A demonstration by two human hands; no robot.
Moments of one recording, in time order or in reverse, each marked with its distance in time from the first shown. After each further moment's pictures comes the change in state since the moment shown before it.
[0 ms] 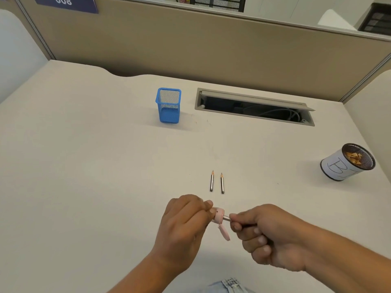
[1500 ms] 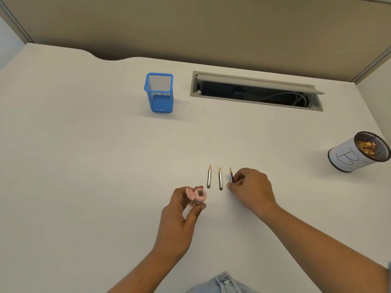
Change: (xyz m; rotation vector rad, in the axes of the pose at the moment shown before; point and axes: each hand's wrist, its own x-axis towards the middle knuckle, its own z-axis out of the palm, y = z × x) left_hand -0.011 -0.019 0.036 -0.500 -0.194 -0.902; right_hand 0.146 -0.021 -0.056 -0.725 0.780 -0.591
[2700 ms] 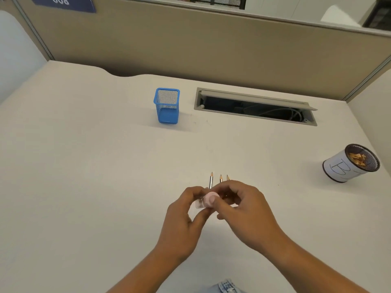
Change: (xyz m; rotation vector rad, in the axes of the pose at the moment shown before) left_hand -0.010 0.047 -0.013 0.043 -0.017 0.171; right_hand -0.110 -0.069 -0.043 0.486 -0.171 -0.309
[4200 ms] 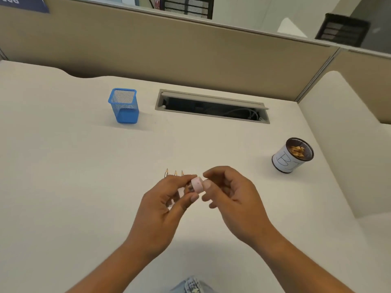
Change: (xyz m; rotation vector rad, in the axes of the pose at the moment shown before) left_hand -0.005 0.073 0.054 0.012 -0.036 0.164; right_hand -0.042 0.011 -0.088 0.133 0.109 -0.087
